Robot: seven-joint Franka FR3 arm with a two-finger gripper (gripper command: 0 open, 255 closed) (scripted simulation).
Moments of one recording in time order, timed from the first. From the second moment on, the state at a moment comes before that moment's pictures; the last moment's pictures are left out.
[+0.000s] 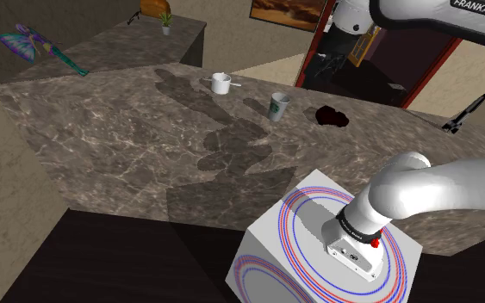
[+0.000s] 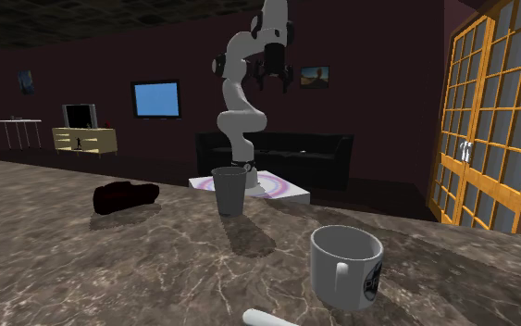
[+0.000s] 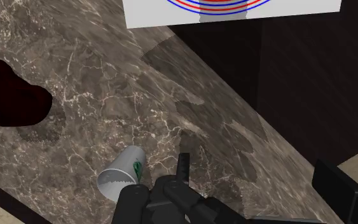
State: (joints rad) arm -0.01 -0.80 0.06 -2.34 -0.06 1.68 0.12
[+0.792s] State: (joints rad) arm -0.06 -0.48 -0.03 -2.28 -0.12 1.87 0.03
